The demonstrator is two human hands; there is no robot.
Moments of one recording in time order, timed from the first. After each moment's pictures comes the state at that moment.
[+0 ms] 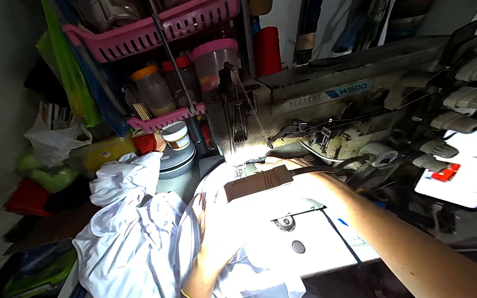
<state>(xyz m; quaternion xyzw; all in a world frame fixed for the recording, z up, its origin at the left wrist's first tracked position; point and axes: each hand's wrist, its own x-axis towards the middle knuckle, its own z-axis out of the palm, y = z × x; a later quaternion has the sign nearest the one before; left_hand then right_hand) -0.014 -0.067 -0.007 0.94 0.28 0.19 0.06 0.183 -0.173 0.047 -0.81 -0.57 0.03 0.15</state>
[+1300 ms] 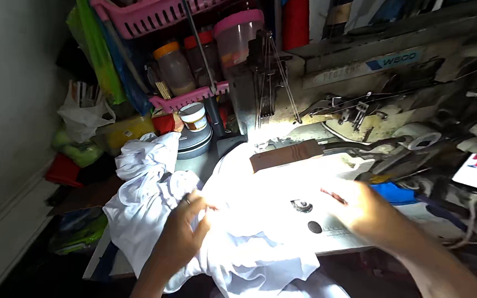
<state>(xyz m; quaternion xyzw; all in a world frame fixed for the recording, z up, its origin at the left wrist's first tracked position) -0.131 -0.027 0.015 0.91 0.11 0.31 0.25 0.123 -0.252 0.005 -0.71 -0.52 0.01 0.47</state>
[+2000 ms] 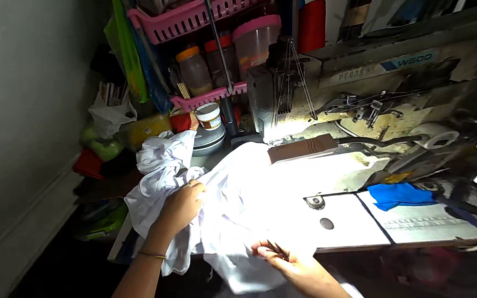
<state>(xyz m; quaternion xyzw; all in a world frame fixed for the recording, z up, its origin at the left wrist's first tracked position) -0.133 0.027 0.027 0.95 0.30 0.03 0.10 0.006 -0.225 -0.048 -0.61 -0.42 0.43 0.51</state>
